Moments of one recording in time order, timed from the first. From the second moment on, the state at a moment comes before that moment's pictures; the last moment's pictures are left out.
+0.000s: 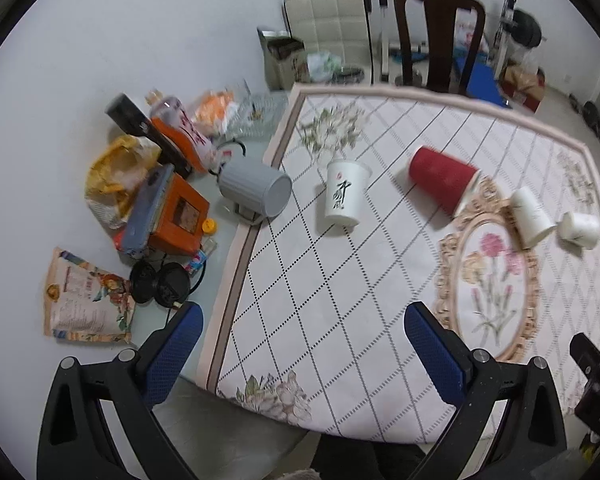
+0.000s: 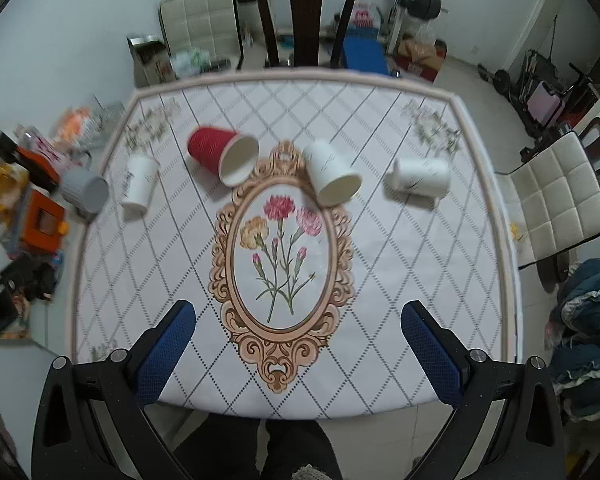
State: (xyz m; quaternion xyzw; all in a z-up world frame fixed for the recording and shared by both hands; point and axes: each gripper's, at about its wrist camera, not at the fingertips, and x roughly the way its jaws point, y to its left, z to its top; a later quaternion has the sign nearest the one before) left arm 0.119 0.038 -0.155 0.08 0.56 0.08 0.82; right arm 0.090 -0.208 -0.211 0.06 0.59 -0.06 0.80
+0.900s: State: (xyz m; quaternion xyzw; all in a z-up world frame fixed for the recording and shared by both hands) left arm 0.318 0.071 -0.323 0.06 0.69 -0.03 0.72; right arm 0.273 -0.132 -0.400 0.04 0.70 -0.09 0.71
